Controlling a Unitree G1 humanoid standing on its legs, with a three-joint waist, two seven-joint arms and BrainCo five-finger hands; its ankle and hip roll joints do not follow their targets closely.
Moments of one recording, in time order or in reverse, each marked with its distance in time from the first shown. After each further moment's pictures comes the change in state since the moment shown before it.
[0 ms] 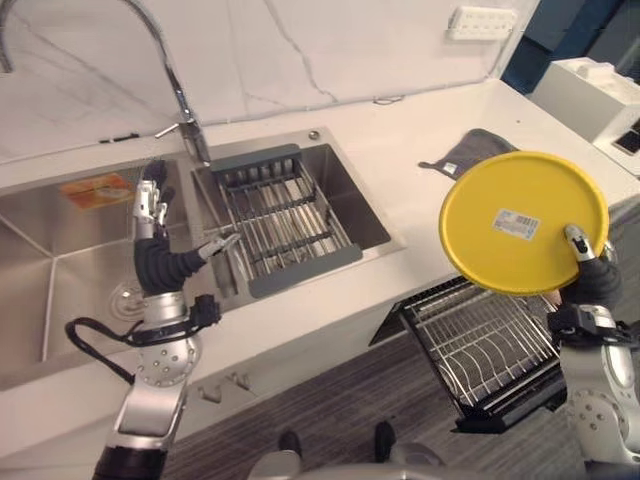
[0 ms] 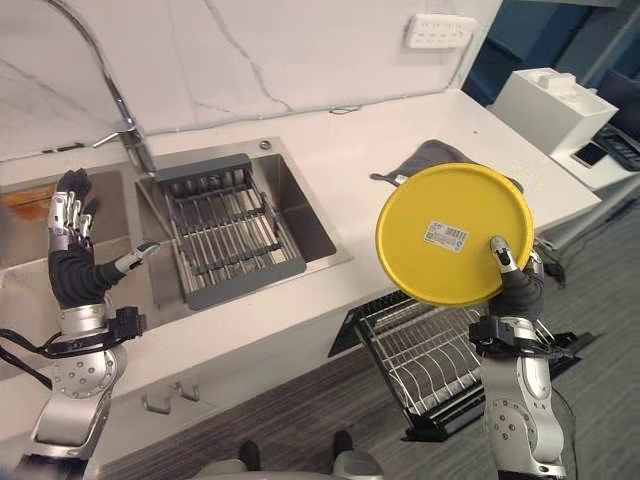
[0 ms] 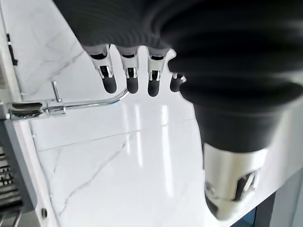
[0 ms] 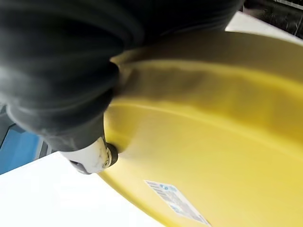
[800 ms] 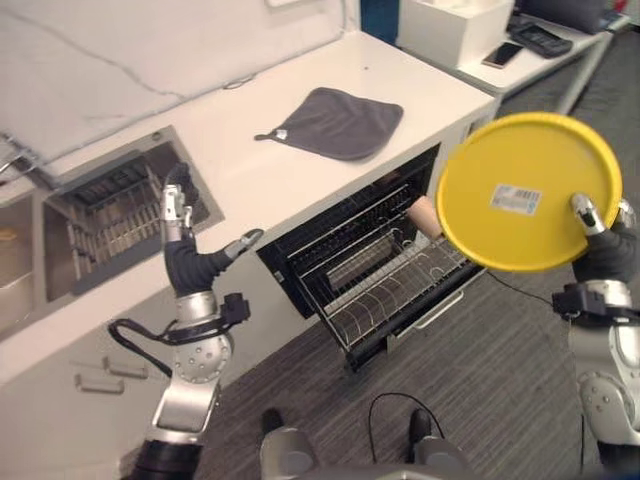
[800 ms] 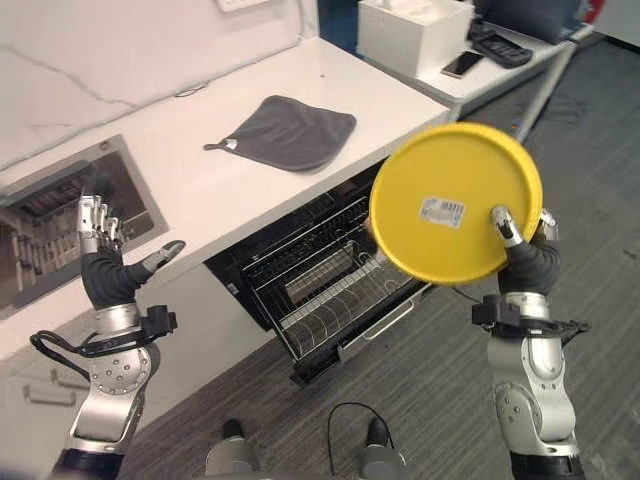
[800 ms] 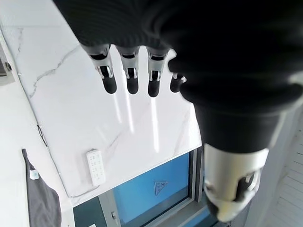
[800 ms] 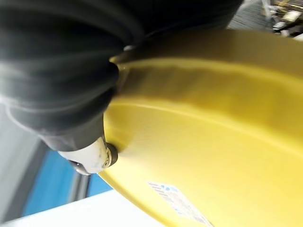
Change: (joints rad) left arm -0.028 -0.112 -0.078 0.000 0.078 -0.002 0.040; right arm -0.055 -0.123 0.050 -0.039 -0.136 -0.094 0.000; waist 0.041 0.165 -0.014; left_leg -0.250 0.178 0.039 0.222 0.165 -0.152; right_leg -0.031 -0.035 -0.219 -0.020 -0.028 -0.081
